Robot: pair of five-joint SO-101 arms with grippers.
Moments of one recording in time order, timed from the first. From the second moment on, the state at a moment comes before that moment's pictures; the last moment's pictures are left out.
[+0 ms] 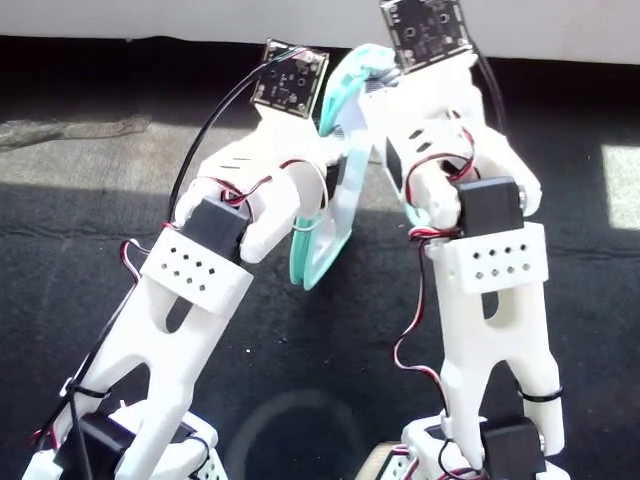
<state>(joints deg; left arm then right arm) 21.8 -23.3 13.3 47.0 8.0 -17.3 -19.3 -8.3 54.1 13.8</state>
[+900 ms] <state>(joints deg) 17.7 -32.7 9.7 66.2 4.9 -10.5 -11.4 -8.2 54.2 20.2</state>
